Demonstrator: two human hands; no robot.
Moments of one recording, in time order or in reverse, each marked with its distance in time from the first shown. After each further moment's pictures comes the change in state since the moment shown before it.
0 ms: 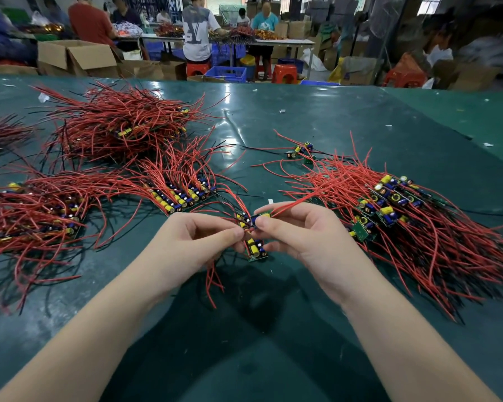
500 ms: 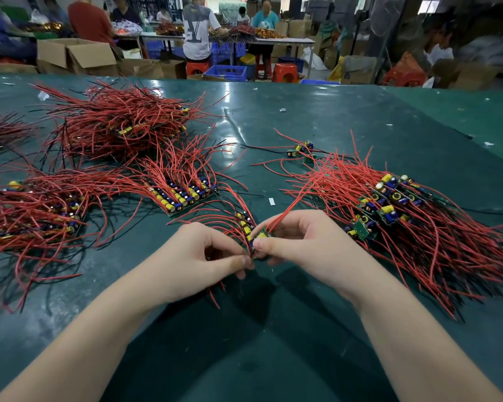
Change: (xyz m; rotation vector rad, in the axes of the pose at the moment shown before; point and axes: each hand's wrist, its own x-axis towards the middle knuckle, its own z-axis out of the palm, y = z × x) left_hand -0.003 0.000 -0.002 0.490 -0.212 0.114; right_hand 0.000 -0.002 -0.007 -0.314 -0.152 0.060
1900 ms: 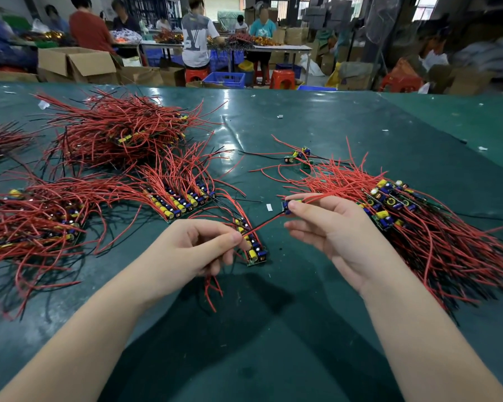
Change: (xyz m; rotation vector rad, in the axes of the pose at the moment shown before) left_hand 0.001 0.003 -0.005 -0.458 0.101 -0.131; right_hand 0.007 0.000 -0.024 0.375 0.316 -0.007
